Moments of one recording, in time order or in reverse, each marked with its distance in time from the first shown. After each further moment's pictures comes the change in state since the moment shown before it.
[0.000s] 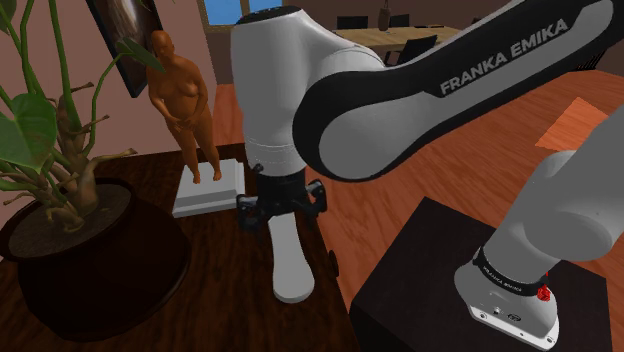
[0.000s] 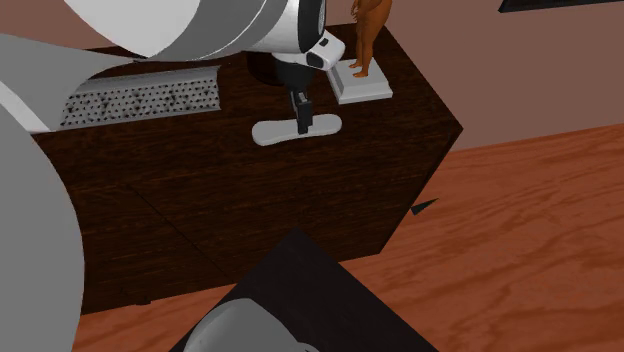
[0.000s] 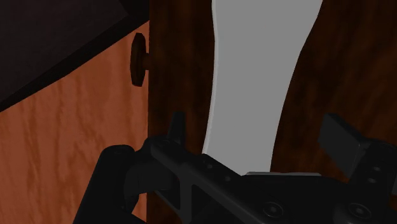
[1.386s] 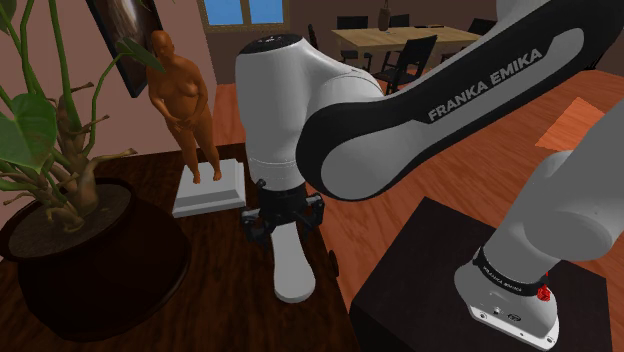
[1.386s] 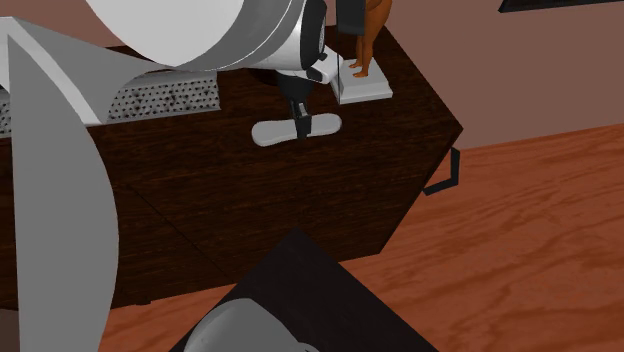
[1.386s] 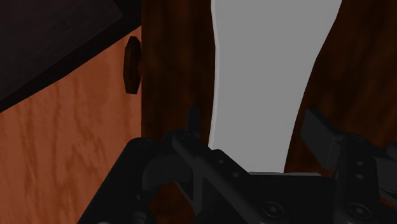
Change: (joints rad) arm -0.002 0.035 0.014 -0.039 -0.019 0.068 0.018
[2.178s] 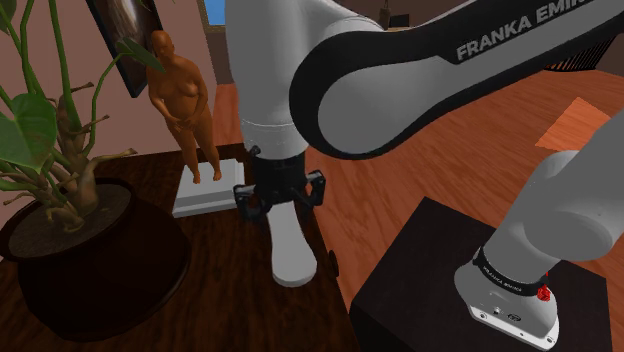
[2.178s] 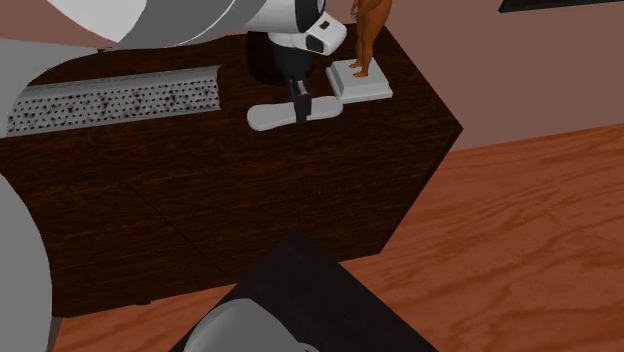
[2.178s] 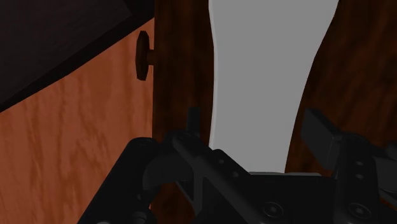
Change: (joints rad) arm 0.004 -0.065 -0.027 0.085 0.033 -0.139 -0.028
